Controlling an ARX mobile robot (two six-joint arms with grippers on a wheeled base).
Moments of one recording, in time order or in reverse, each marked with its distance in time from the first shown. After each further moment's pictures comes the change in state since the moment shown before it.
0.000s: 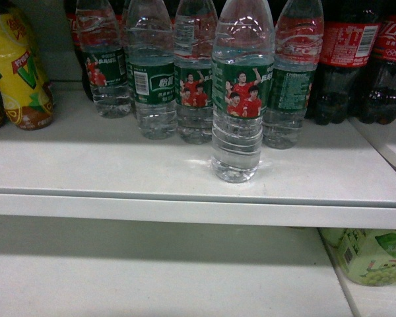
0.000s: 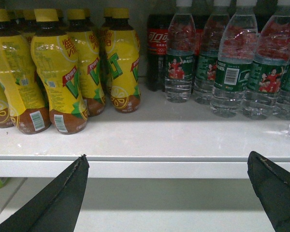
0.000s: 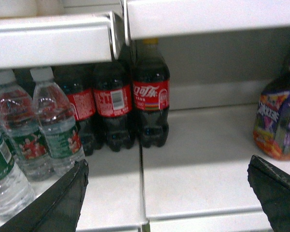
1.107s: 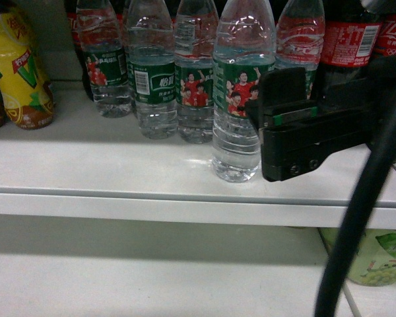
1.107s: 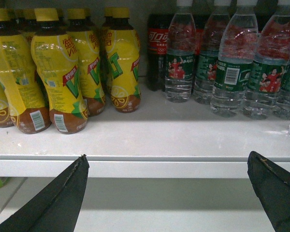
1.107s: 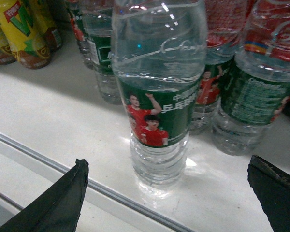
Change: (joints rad) left arm 0.000 0.000 0.000 0.000 0.000 0.000; right arm 0.597 0.942 0.309 0.348 0.084 -0.039
